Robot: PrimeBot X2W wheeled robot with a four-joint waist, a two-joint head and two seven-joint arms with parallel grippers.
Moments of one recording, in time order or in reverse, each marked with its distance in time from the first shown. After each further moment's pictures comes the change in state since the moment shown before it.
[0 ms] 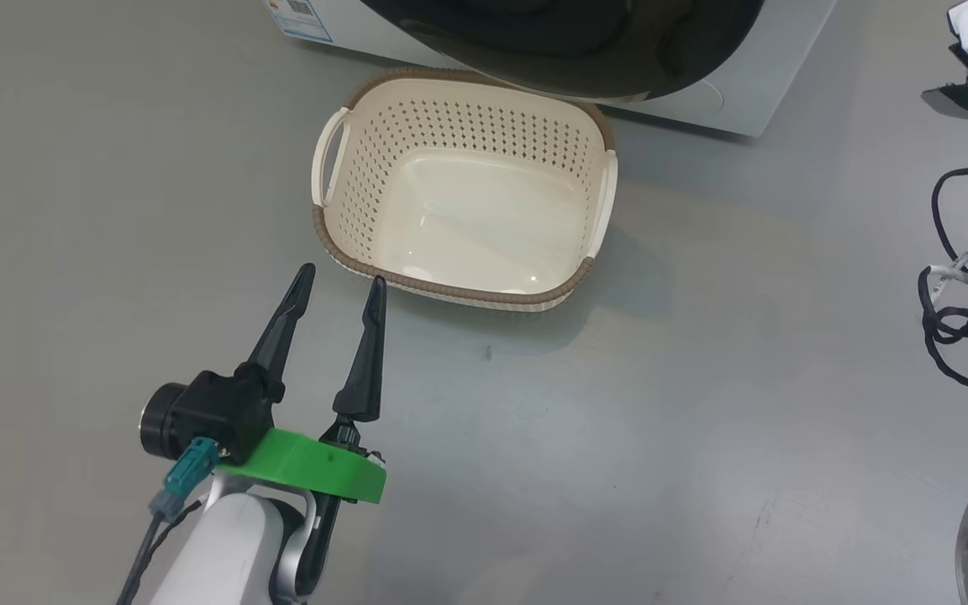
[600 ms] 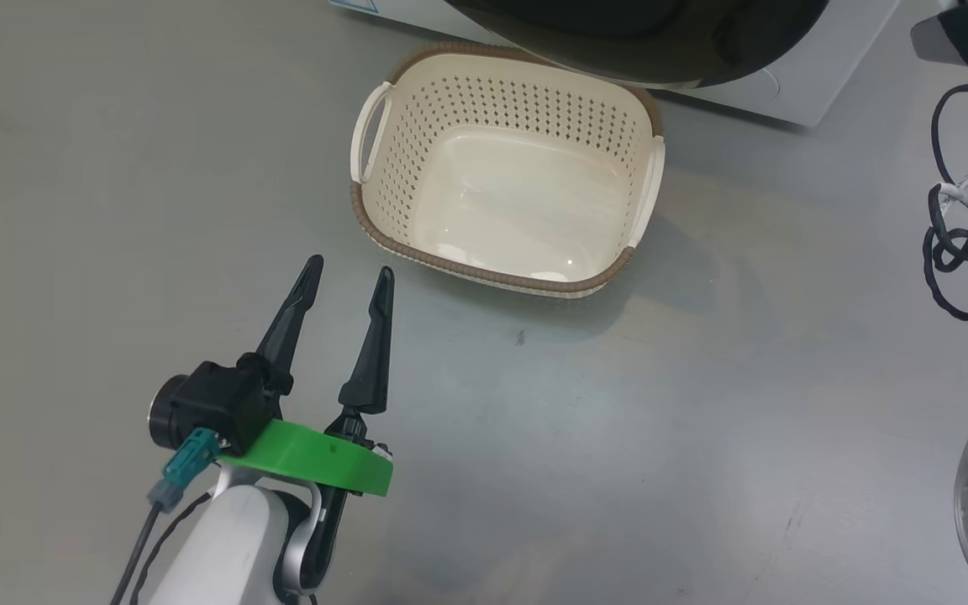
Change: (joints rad) left arm -0.021 -0.002 -0.018 0.001 -0.046 0.000 0.000; right arm -0.180 0.032 -0.019 0.168 0.146 -0.037 0.204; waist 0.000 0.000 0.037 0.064
